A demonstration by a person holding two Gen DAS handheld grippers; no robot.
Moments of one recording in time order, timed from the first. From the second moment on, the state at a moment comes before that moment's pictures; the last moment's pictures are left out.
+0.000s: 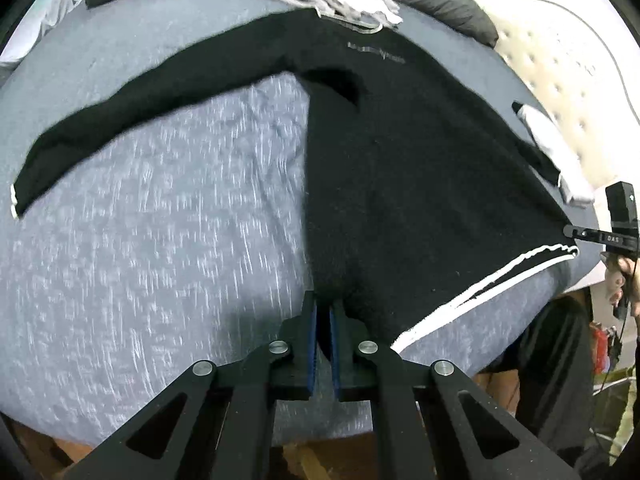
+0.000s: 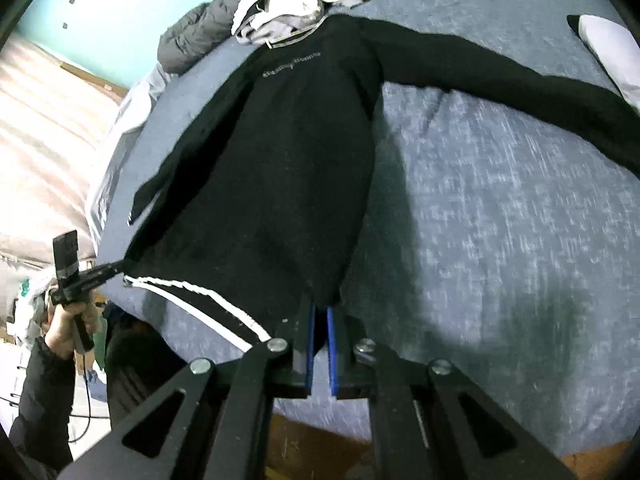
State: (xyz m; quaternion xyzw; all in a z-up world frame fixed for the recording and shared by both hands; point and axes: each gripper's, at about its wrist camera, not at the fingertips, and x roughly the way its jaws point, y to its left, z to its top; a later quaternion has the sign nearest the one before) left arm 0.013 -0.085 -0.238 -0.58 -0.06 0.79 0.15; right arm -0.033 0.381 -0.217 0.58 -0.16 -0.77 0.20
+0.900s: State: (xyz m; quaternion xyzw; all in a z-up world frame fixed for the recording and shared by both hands) left arm 0.023 -0.072 -0.274 -0.62 -0.07 0.76 0.17; right arm -0.003 0.376 -0.277 0.64 -0.17 -0.73 0.18
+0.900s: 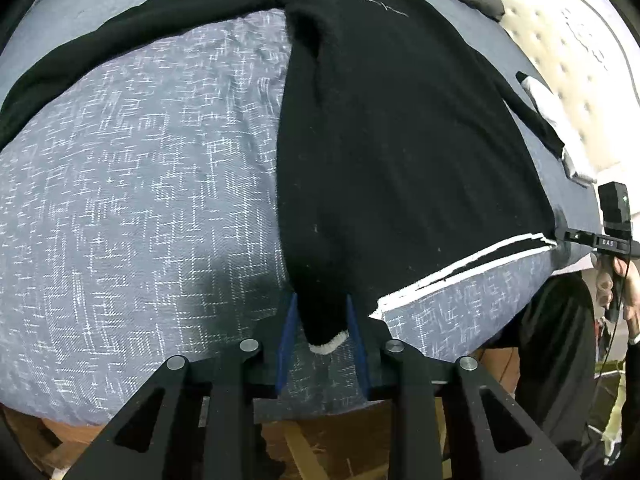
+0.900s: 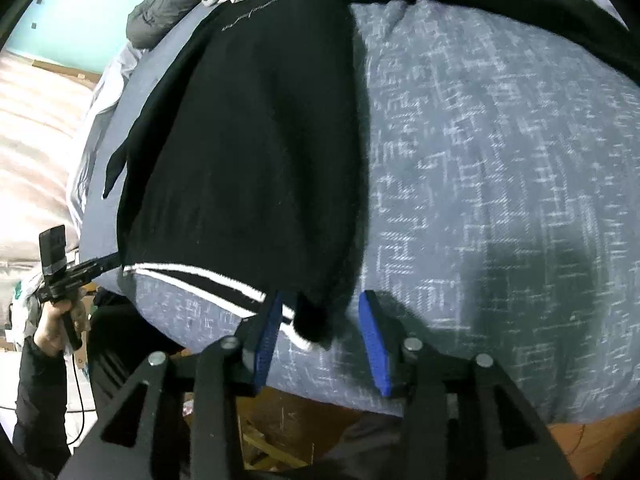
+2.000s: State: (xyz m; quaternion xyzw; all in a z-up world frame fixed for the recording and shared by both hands) left arm 0.013 -0.112 -0.250 -0.61 -0.09 0.77 0.15; right arm 0.010 0.366 -0.261 0.65 -0.07 -0.73 0.21
